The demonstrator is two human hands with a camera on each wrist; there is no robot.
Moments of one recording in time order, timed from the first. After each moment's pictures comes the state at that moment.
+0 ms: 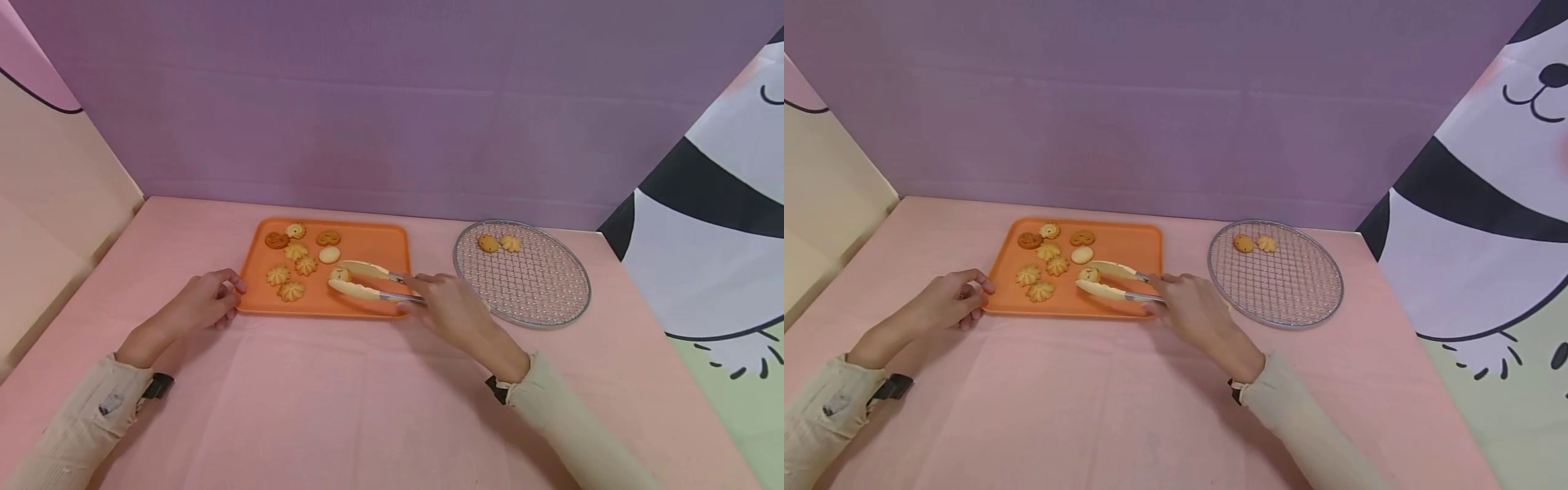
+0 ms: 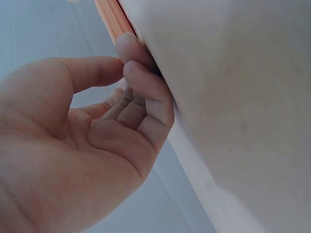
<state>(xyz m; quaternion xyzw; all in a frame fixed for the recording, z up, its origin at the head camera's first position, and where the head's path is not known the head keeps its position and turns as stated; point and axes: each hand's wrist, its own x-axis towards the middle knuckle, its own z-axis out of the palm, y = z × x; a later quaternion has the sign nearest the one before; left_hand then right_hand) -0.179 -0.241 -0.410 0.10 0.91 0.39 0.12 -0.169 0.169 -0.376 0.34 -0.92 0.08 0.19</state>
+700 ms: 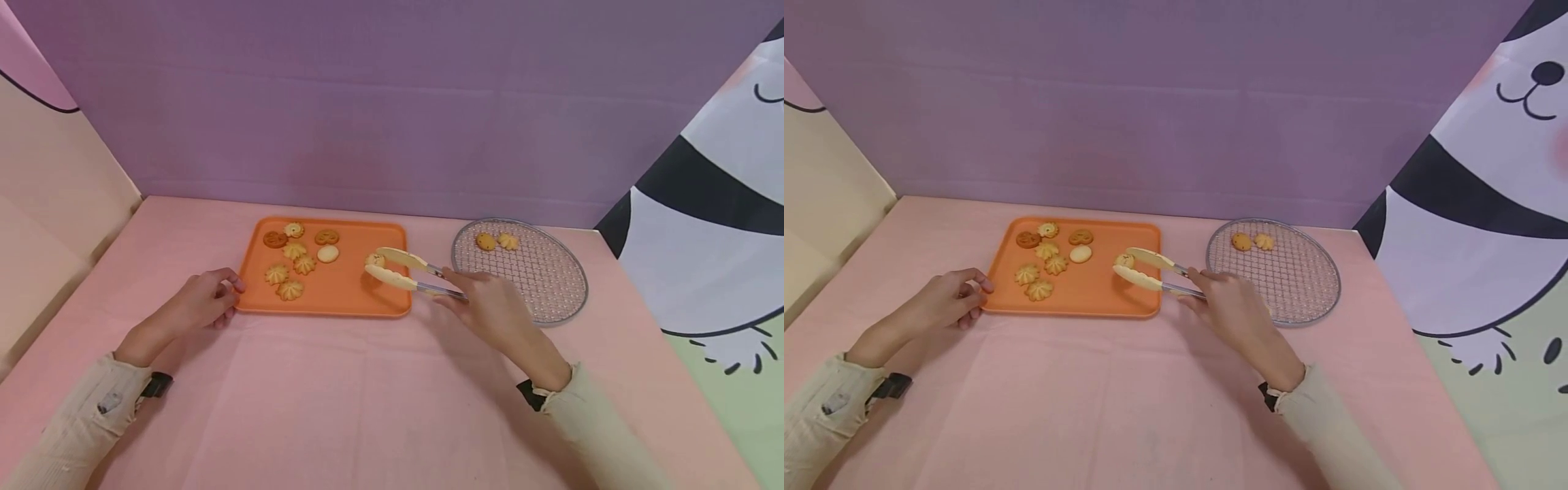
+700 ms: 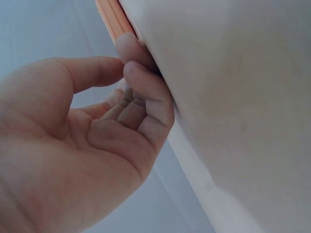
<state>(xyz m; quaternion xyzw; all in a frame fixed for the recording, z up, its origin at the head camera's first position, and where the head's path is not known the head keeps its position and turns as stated) -0.178 -0.239 -0.408 0.10 0.91 0.39 0.12 -0.157 0.216 -0.366 0.28 -0.93 0.09 0.22</state>
